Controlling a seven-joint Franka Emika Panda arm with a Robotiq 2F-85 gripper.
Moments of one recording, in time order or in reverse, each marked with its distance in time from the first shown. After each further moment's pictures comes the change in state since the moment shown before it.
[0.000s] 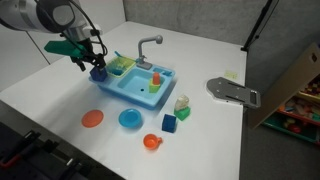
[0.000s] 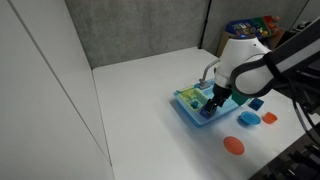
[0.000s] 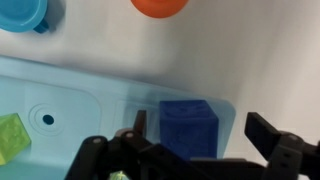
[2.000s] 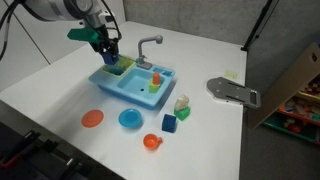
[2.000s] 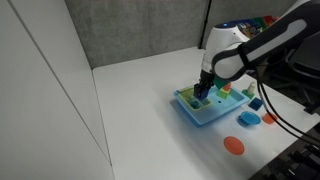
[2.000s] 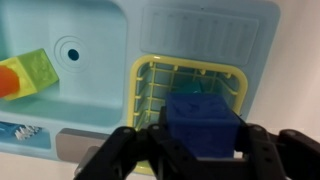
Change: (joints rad) arm 0.061 0.150 -0.099 0.307 -0.053 -0.075 0.085
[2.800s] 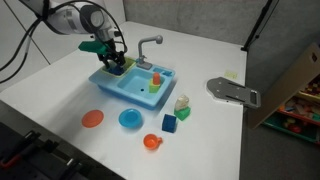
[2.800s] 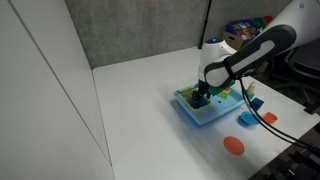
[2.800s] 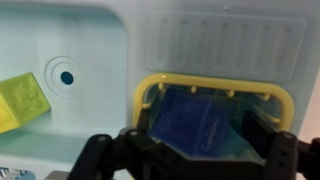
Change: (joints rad) arm -0.005 0.163 -0.016 0.127 0.009 -0.065 0.033
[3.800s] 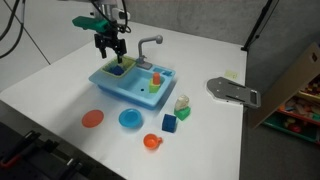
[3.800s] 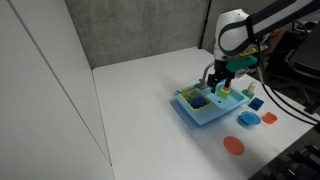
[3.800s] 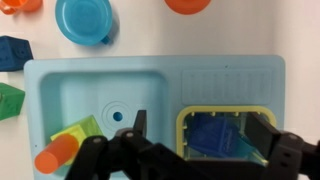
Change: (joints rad) arm -0.110 -0.209 0.029 -0.036 0.079 -0.347 -0.062
